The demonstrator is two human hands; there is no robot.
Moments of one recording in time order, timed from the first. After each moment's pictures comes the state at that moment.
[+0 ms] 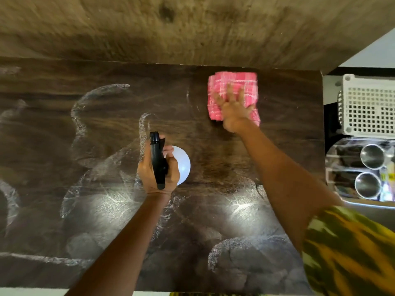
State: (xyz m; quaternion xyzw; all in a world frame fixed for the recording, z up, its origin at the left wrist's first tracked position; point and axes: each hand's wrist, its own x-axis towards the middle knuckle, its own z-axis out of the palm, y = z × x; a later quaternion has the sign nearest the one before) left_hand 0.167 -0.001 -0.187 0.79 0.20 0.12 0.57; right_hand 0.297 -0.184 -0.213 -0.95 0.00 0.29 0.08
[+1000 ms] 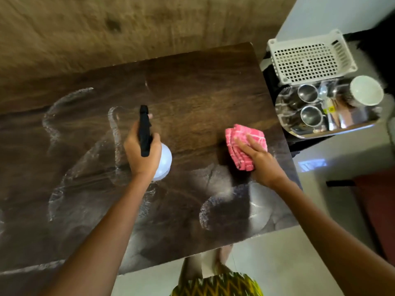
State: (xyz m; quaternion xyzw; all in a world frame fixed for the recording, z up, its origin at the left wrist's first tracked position) left_hand 0.118 -0.022 -0.139 0.85 0.08 0.02 0.52; right_hand 0.010 -0.278 -0.173 -0.94 0.10 0.22 0.25
